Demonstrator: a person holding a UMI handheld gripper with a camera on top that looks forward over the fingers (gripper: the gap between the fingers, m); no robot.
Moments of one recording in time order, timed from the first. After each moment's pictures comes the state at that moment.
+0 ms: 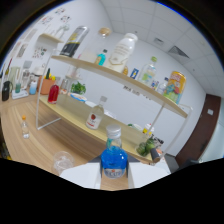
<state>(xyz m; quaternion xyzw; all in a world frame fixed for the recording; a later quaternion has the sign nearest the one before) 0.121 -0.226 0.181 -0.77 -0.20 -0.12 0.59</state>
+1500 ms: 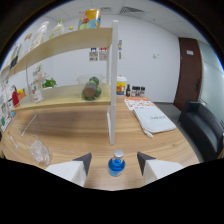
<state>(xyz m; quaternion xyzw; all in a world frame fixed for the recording) 0.269 -0.261 0.083 -0.87 0.04 -0.04 0.49</state>
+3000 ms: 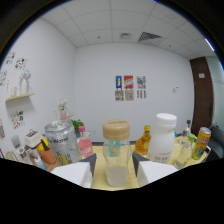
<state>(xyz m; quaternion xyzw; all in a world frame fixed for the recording) -0.069 -0.101 0.401 -0.78 0.01 0.02 0.62</state>
